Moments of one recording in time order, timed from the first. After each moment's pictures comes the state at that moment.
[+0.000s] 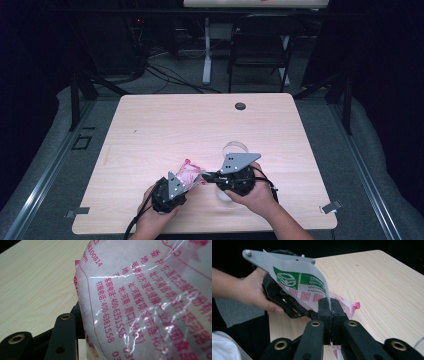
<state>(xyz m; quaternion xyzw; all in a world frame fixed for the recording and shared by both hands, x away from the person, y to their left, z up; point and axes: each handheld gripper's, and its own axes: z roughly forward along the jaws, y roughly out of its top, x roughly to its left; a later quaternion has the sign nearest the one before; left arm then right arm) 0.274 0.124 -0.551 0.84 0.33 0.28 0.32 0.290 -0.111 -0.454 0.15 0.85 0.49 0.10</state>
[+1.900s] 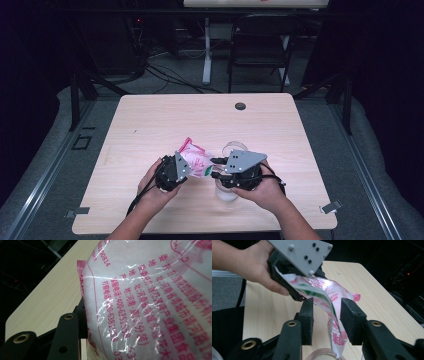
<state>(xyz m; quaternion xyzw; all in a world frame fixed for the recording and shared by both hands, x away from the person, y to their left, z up) 0.312 0.108 -0.506 0.86 0.26 0.36 0.26 0.290 -0.121 -0.432 0.10 0.86 0.47 0.20</state>
